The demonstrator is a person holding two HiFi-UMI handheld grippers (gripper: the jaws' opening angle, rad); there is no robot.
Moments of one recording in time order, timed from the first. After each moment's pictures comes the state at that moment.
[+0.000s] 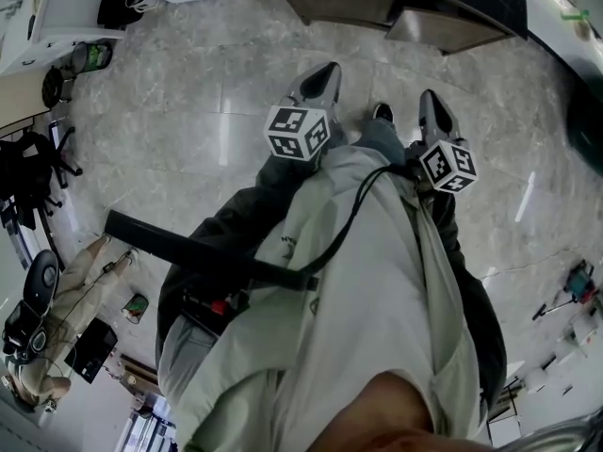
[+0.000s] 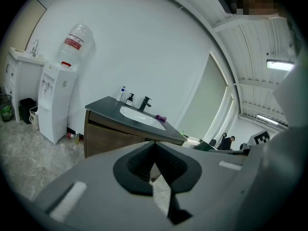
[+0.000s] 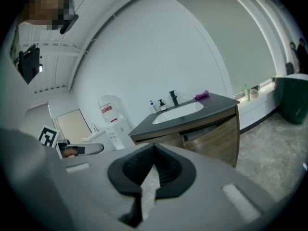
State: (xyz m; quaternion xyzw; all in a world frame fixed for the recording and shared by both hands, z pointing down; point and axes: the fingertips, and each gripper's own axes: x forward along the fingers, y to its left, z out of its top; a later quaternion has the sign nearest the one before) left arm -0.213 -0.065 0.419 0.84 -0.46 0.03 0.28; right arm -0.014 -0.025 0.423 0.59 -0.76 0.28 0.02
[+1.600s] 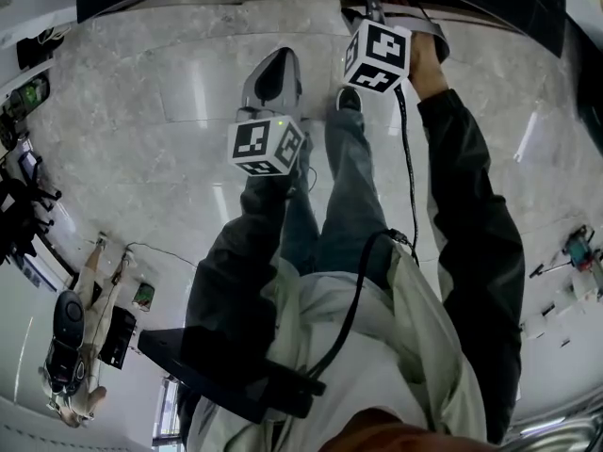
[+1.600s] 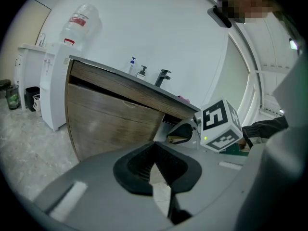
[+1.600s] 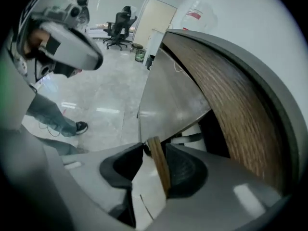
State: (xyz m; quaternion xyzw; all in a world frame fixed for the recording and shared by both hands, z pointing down) left arm -0.100 -0.221 0.611 0.79 -0.53 0.08 0.30; right arm 0.000 -0.287 0.684 0.19 -0.78 -0.09 0.59
